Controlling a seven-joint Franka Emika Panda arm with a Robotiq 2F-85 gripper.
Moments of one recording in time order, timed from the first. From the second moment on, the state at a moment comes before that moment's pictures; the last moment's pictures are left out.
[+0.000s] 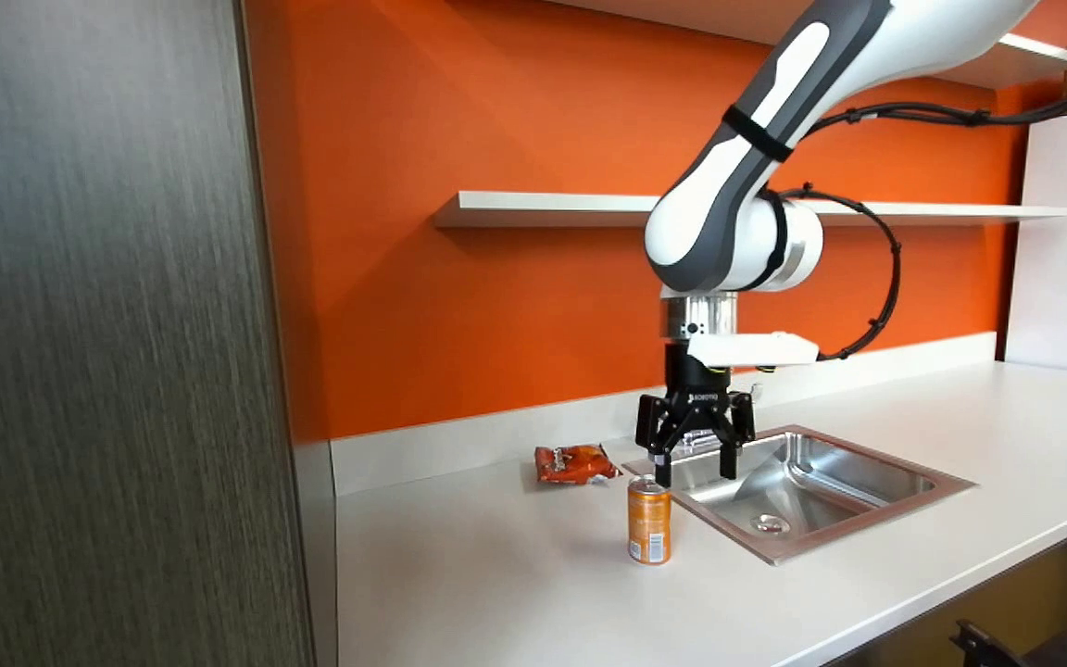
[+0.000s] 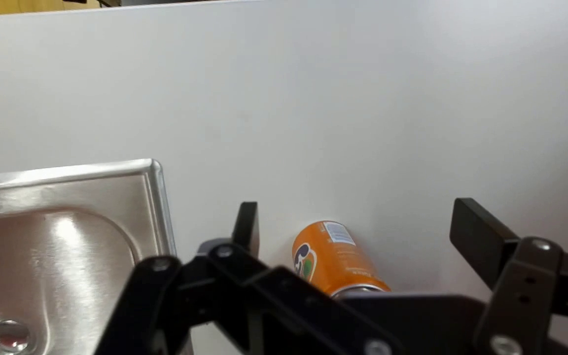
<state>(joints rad) 0.10 -0.16 0.08 -2.62 0.16 2.38 0.05</state>
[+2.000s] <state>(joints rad) 0.12 0.05 0.09 -2.60 0.19 2.77 0.01</state>
